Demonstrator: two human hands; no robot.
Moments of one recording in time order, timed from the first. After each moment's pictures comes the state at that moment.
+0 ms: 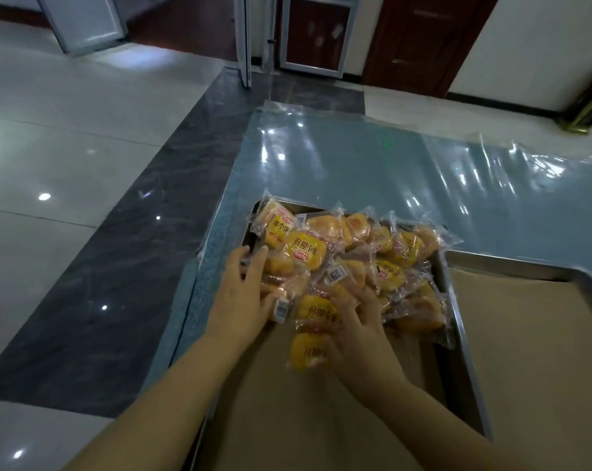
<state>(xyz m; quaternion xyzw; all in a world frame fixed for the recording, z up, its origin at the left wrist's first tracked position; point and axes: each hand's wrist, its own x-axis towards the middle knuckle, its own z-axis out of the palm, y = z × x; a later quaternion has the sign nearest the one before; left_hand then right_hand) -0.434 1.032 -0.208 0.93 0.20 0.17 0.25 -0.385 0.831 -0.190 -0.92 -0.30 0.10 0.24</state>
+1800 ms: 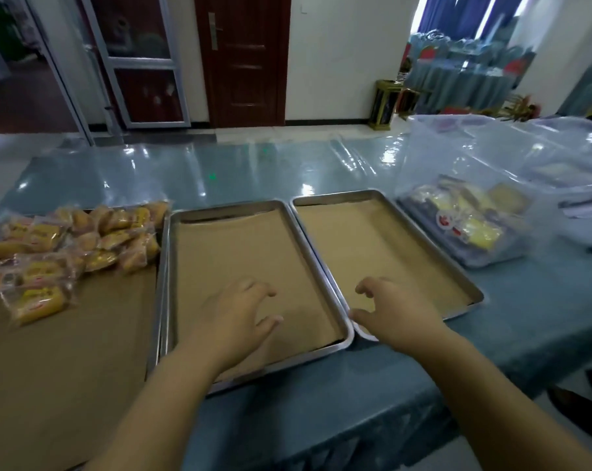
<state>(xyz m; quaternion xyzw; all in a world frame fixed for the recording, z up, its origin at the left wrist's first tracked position) -0.490 0.529 -0.082 0.97 -0.09 0.05 0.22 -0.451 0.288 -0.060 -0.98 -0.08 0.08 0.16</state>
